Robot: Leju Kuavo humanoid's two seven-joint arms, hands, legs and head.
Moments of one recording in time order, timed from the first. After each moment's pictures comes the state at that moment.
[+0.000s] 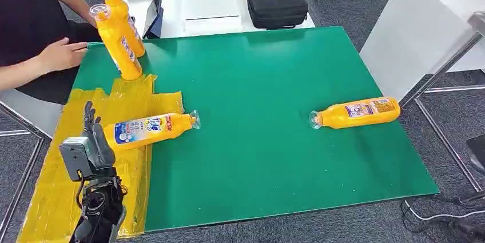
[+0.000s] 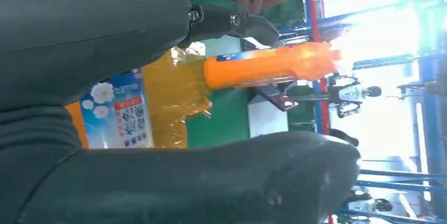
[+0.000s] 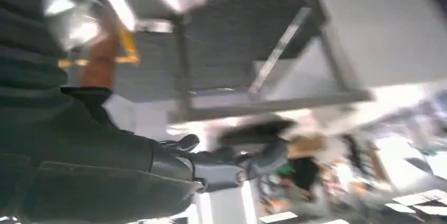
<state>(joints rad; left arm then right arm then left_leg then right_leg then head) -0.11 -0.06 0.01 -1.33 -0.01 0.34 -0.52 -0.18 -0.51 -0.54 -1.04 0.85 -0.22 -0.22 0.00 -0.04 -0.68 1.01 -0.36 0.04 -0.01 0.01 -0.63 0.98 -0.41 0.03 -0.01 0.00</state>
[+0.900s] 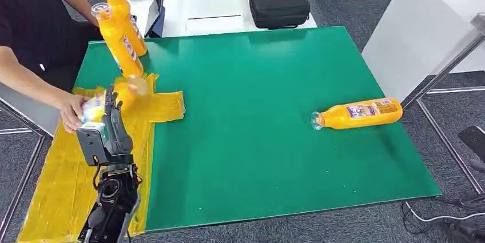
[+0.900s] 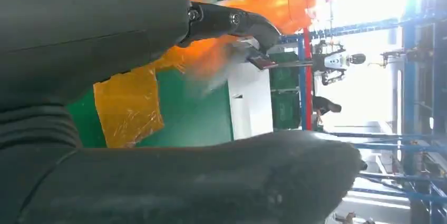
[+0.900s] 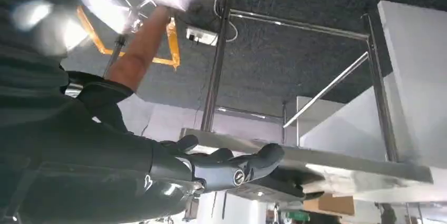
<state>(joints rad) -0.19 -0.09 -0.10 -1.31 0.01 0.31 -0.49 -0.51 -0.65 -0.33 -0.51 1.02 -0.22 -0.23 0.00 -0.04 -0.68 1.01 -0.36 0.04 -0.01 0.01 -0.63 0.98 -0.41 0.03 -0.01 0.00</state>
